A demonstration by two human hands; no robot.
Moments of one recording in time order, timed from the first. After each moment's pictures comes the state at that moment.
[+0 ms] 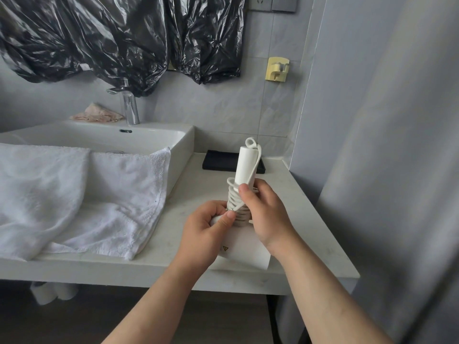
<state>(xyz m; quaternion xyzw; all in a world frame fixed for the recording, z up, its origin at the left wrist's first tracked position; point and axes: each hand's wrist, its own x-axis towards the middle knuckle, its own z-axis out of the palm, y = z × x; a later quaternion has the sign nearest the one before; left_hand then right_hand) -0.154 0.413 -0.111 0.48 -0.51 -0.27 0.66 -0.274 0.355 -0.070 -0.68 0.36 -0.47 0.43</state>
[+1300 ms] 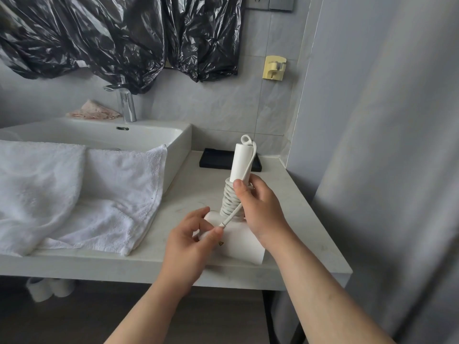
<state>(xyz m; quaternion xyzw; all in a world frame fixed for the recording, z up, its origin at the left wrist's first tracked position) -0.145 0.432 -0.140 0.52 -0.46 -0.27 0.67 -0.272 0.347 -0.073 -0.69 0.38 -0.48 0.39</state>
